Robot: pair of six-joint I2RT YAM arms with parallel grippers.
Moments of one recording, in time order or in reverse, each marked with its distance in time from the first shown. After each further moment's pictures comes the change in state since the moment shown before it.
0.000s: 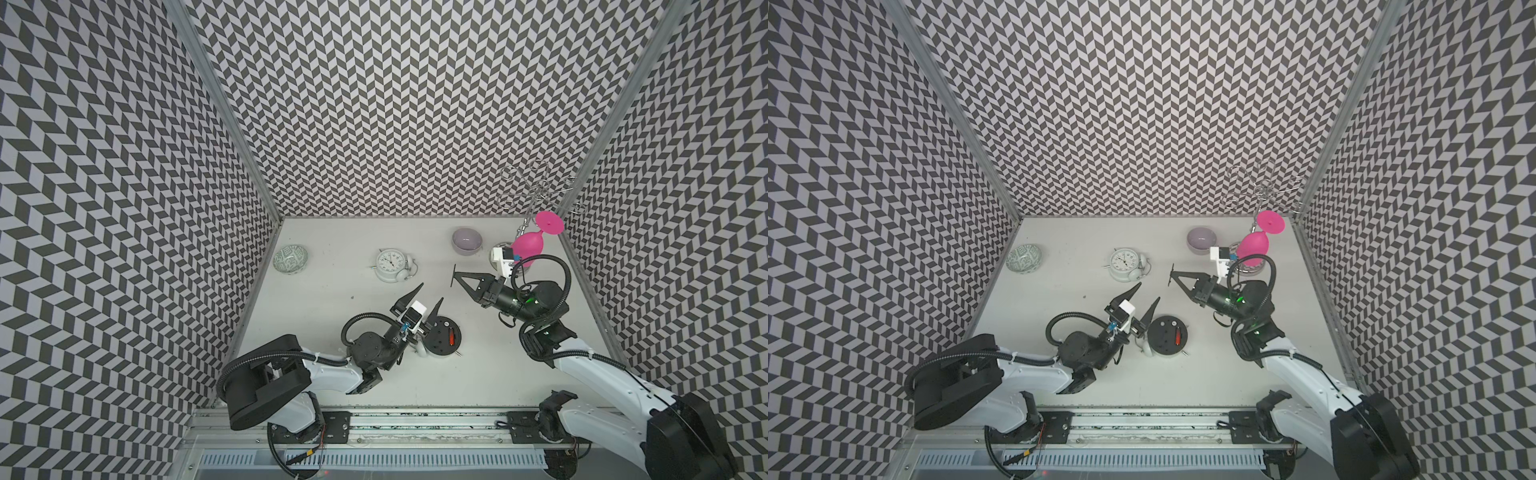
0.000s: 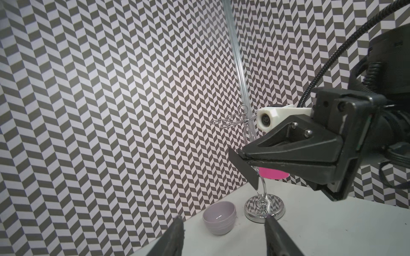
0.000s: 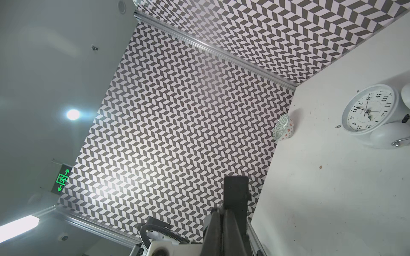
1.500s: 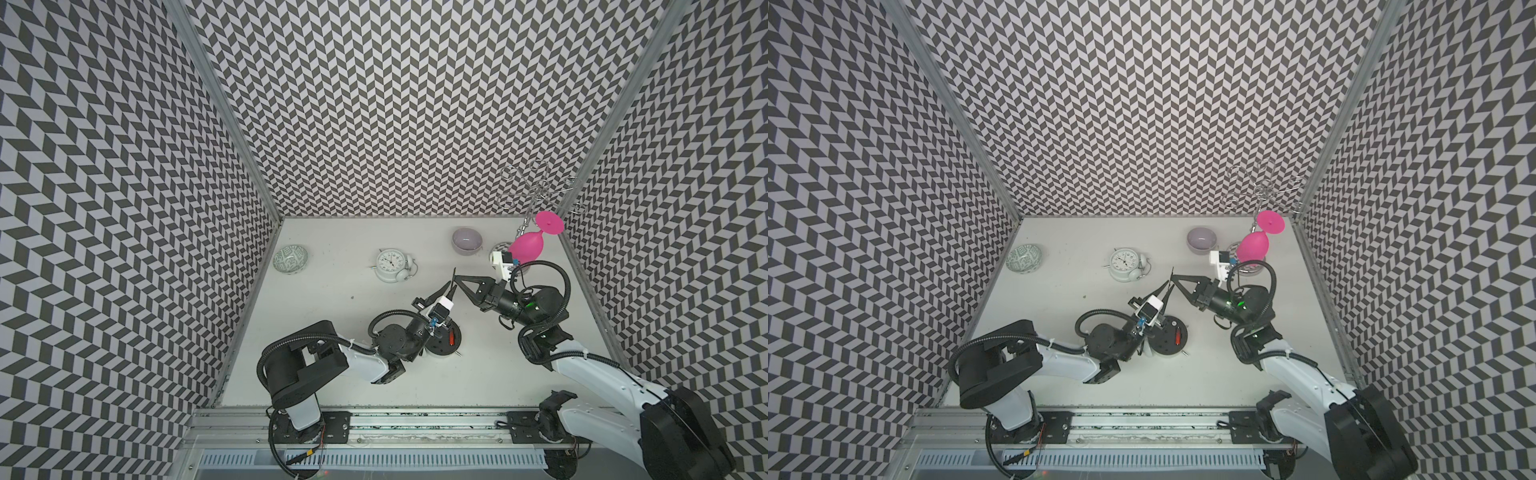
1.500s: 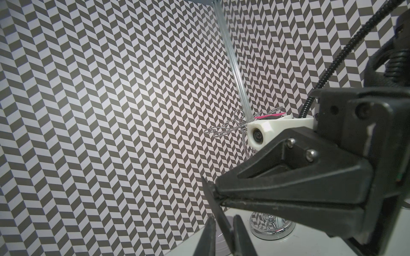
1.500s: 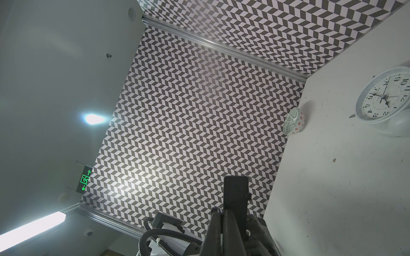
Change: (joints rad) left arm -0.025 0.213 0.196 0.047 -0.037 0.090; right arm 0.000 0.025 -0.054 0.119 -0.022 0.086
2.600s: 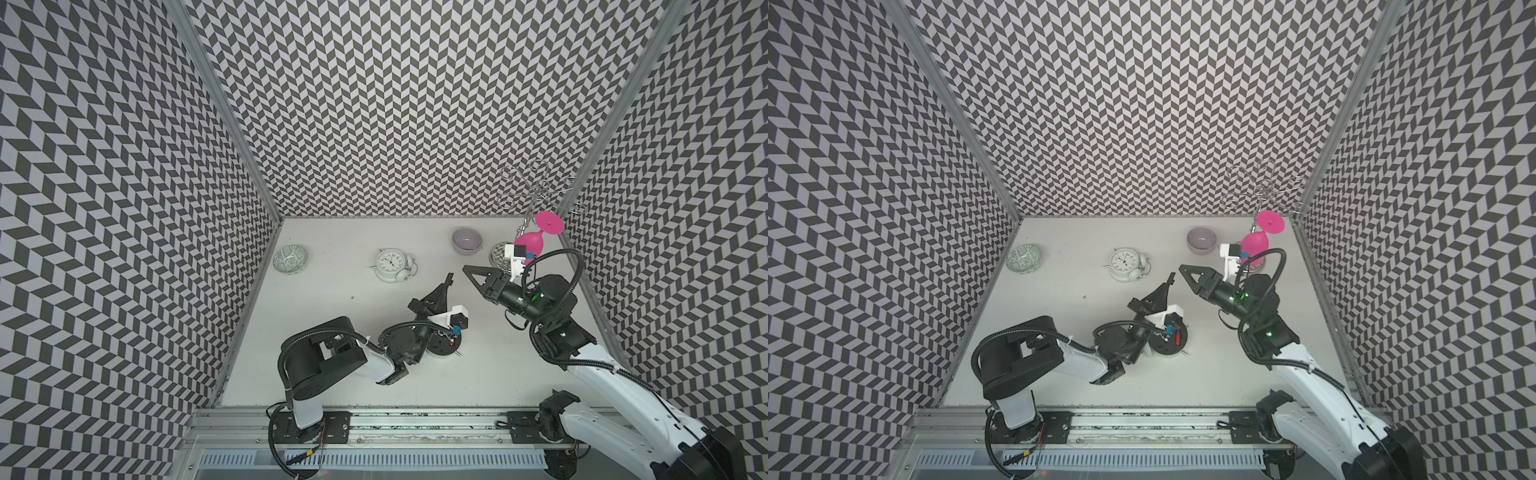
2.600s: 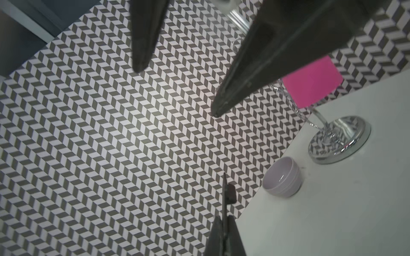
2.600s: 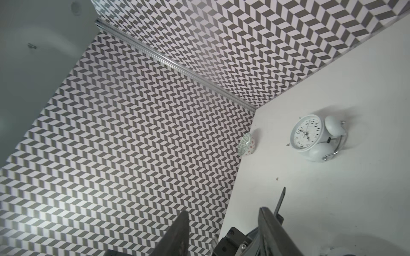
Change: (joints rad) left arm -0.004 0.135 0.018 0.001 -0.221 0.619; right arm 0.000 -0.159 0.183 -0.621 0.228 -0.373
